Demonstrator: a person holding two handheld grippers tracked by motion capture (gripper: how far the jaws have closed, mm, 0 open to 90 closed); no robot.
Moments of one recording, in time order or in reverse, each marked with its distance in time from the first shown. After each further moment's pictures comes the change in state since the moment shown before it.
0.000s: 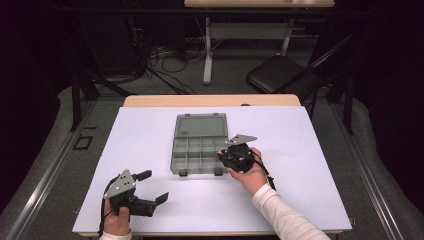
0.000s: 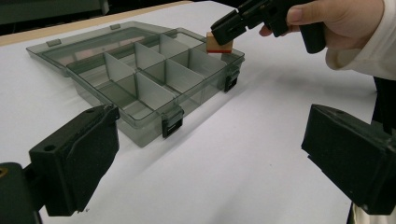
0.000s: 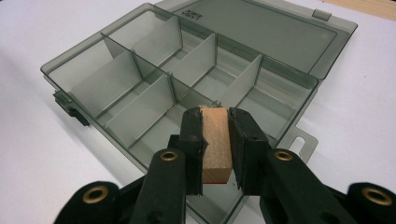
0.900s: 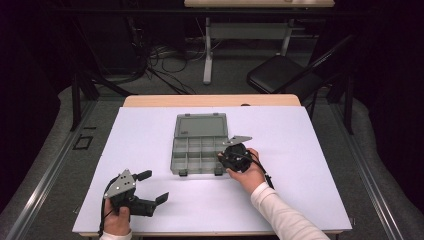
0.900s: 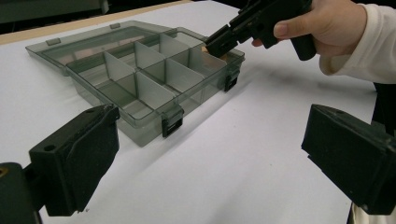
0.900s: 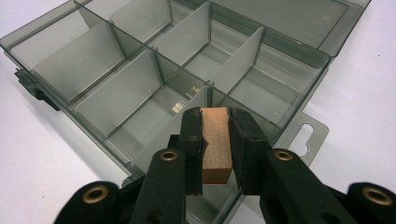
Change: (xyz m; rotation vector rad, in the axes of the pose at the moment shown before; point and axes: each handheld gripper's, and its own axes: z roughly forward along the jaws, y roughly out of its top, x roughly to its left) left arm 0.000 0.000 0.000 0.001 0.004 -0.003; right arm -0.005 -0.007 0.019 0.073 -0.015 -0.011
